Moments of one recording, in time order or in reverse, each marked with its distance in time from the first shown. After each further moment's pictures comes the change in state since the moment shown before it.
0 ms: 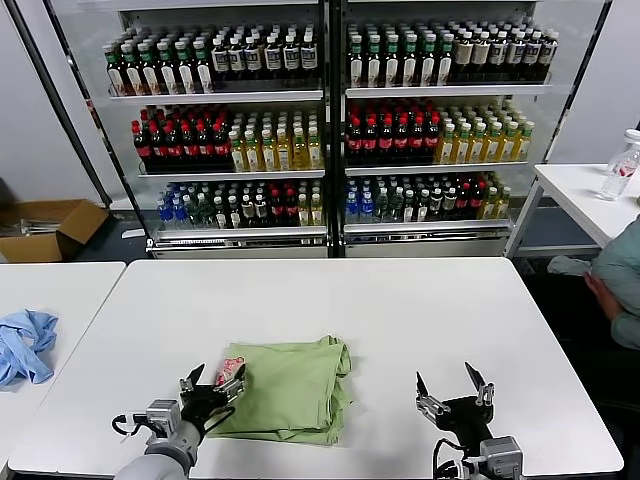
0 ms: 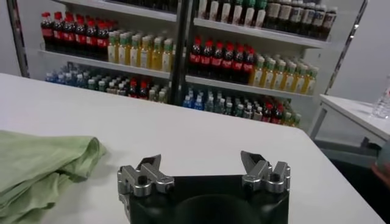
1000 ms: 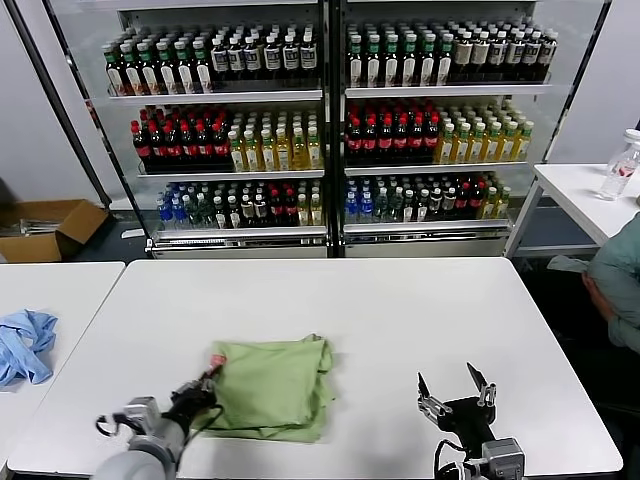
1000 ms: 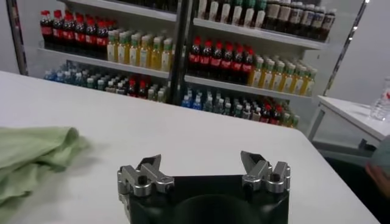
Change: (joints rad) left arm 0.011 0.054 -0.109 -0.024 -0.211 0.046 0.024; right arm -0.007 -0.003 0.006 0.007 -0.005 0.005 0.002
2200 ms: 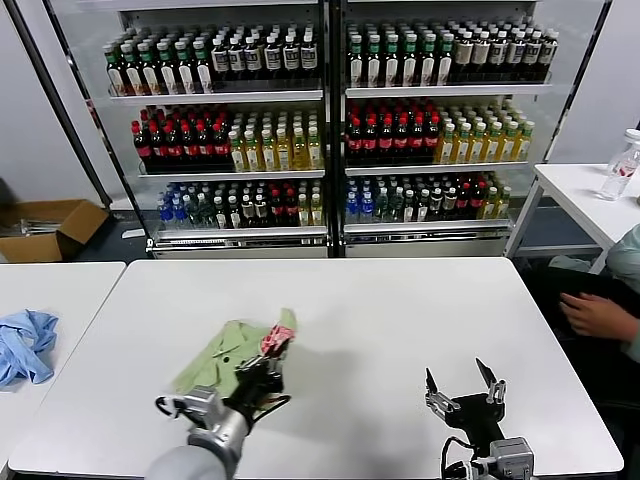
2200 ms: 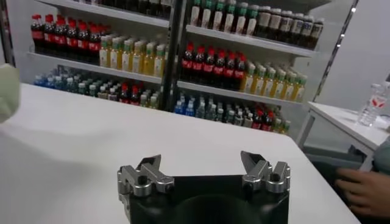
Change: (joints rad) left arm -0.079 -0.163 0.296 -0.157 0.231 0.021 0.015; right arm -0.016 -0.002 0.038 0.018 -0.006 0.005 0.004
